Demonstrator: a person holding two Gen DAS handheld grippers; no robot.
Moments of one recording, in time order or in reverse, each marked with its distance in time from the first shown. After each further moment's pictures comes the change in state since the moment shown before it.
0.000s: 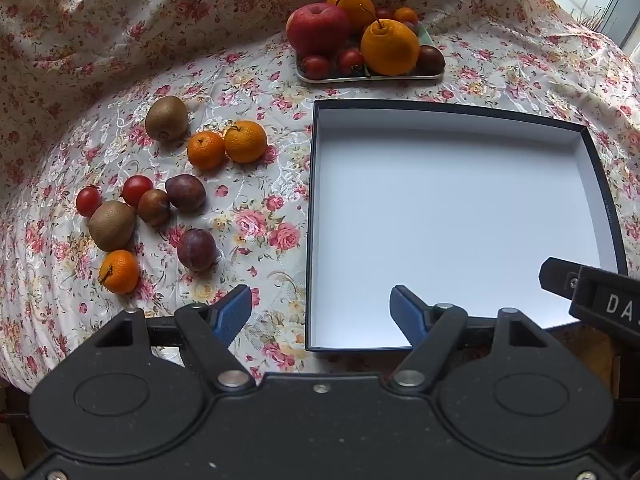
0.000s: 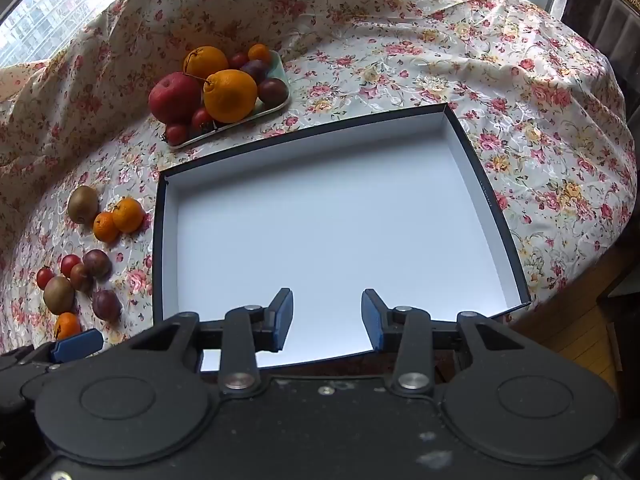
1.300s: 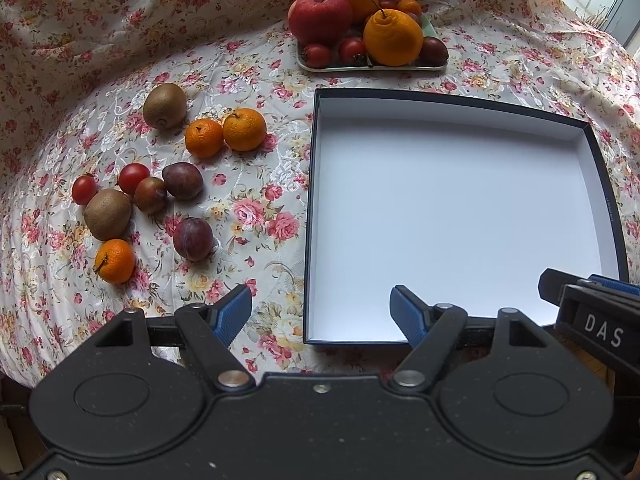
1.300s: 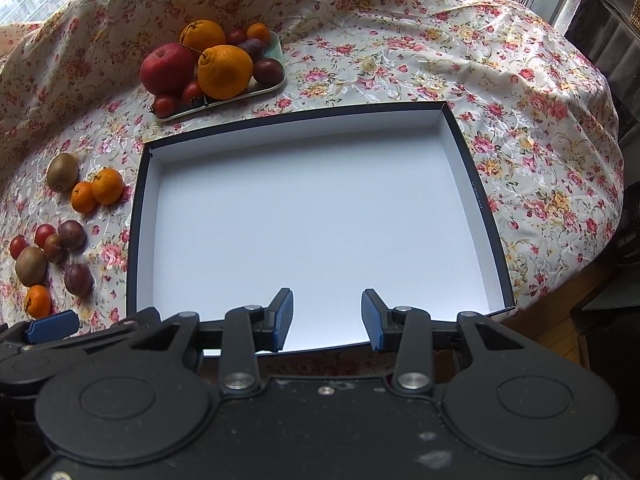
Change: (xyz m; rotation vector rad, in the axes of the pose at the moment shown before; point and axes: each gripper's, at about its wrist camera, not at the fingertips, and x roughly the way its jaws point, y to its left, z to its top) left arm 0.005 0.002 -0.002 -0.019 0.026 -0.008; right arm 0.007 0.006 0.001 -0.089 0.031 -0.077
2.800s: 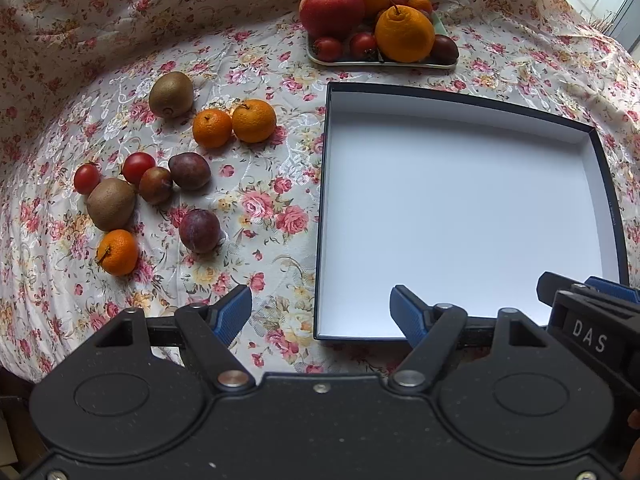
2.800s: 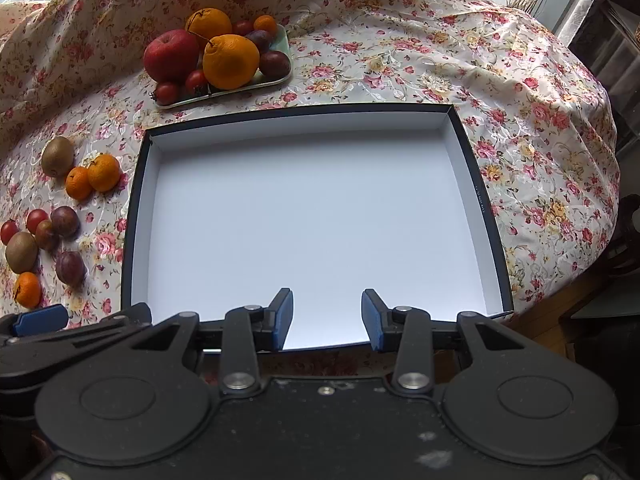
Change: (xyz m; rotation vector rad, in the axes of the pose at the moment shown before) left arm 0.001 0.012 0.002 -0.028 0.028 -0.015; right arm 0.002 0.010 0.000 -0.047 0.001 -0.037
